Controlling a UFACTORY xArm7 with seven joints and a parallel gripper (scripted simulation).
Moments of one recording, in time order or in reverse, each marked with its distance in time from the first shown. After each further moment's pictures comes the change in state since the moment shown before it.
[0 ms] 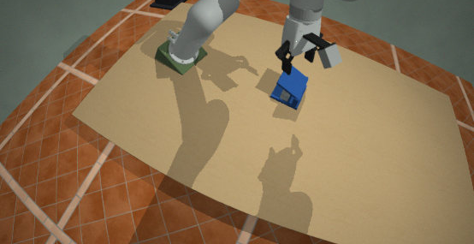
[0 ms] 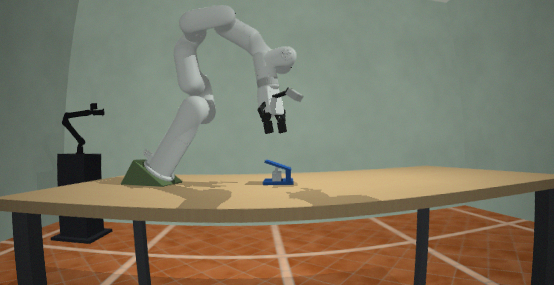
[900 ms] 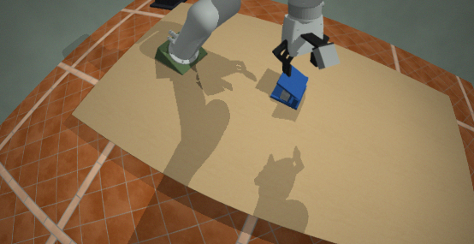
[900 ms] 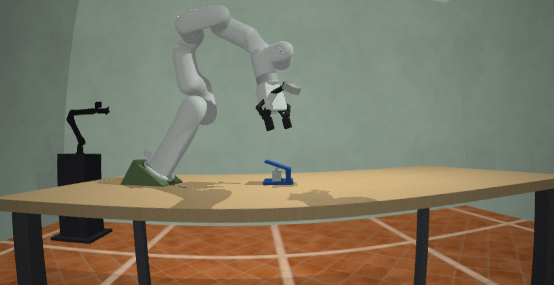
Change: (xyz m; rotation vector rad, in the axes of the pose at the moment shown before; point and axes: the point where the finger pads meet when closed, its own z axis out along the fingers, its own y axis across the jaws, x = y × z) arm 0.021 0.010 -0.009 0.014 0.085 0.188
